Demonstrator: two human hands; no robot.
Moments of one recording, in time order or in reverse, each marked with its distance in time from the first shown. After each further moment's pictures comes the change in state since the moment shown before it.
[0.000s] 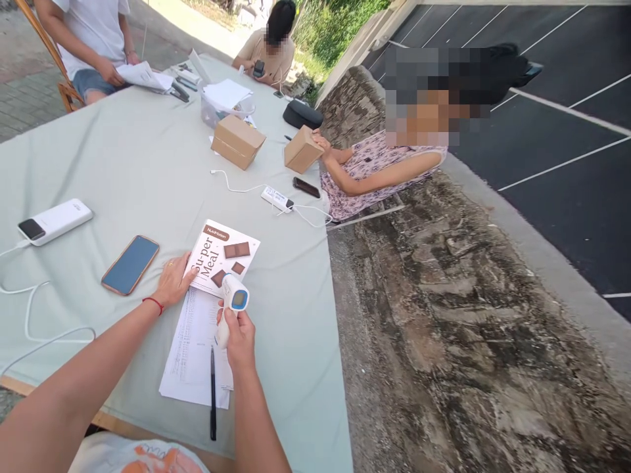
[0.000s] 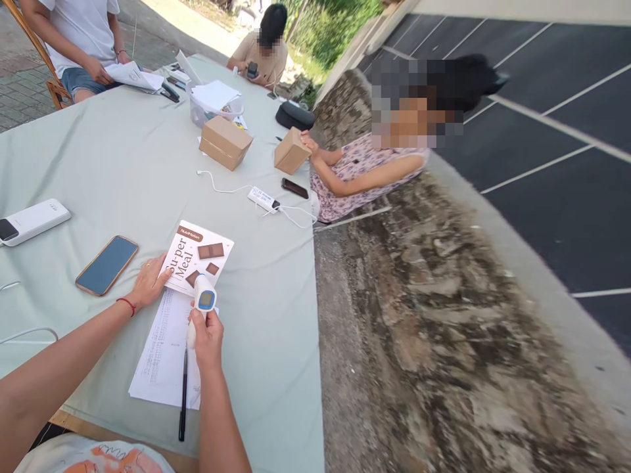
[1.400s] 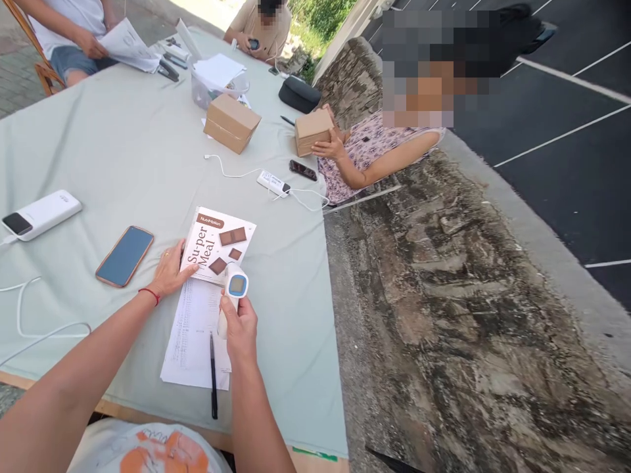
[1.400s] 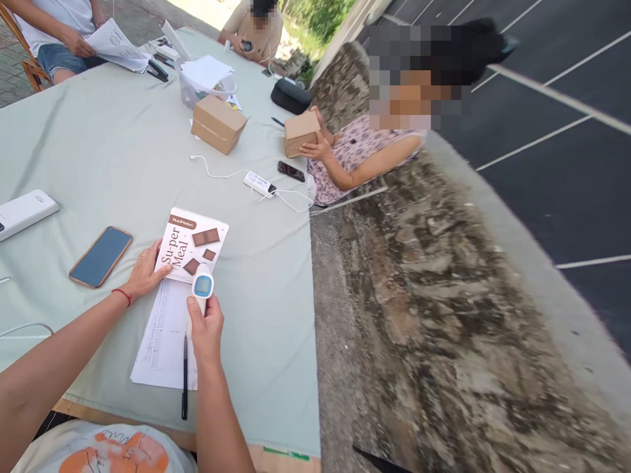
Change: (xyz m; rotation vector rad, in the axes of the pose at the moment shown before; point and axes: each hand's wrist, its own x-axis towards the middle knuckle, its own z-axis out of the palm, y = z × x) left_hand 0.000 0.006 -0.009 -0.083 -0.021 -0.029; right_hand -0.013 -0.020 0.005 -0.085 0.078 -0.088
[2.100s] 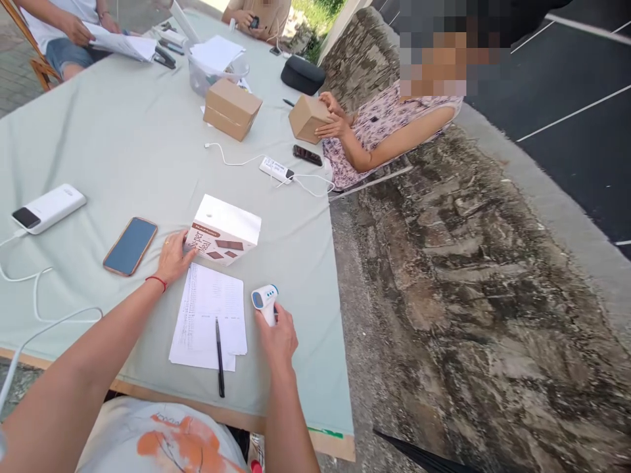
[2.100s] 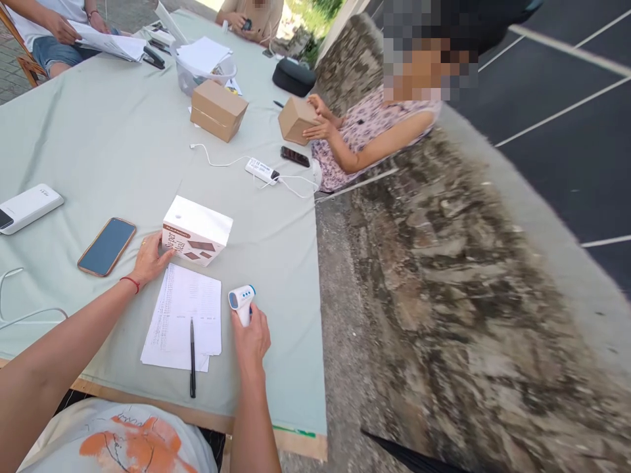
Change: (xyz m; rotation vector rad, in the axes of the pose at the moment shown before) left_hand 0.008 -0.004 0.004 0.081 0.082 -0.027; right_hand 0.001 0.066 -0.103 -0.833 0.333 -0.014
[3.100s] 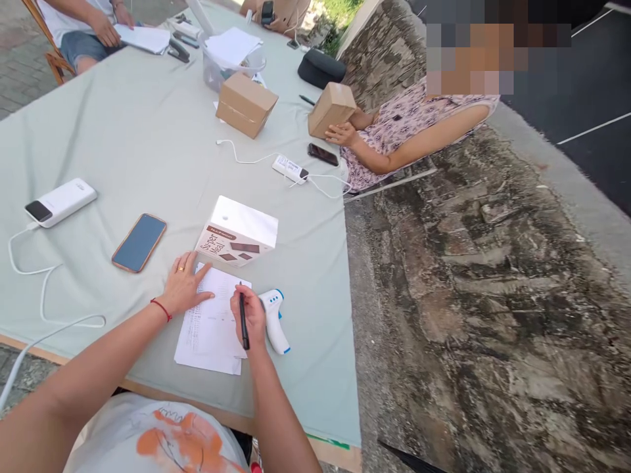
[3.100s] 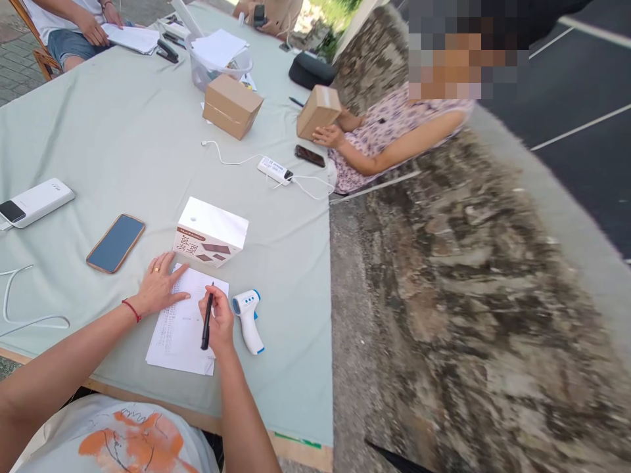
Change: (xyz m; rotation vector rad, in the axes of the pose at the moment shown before) left_hand -0.068 0.032 -0.004 0.440 -0.301 0.127; right_hand -0.024 -0.069 0.039 0.813 -0.343 -0.260
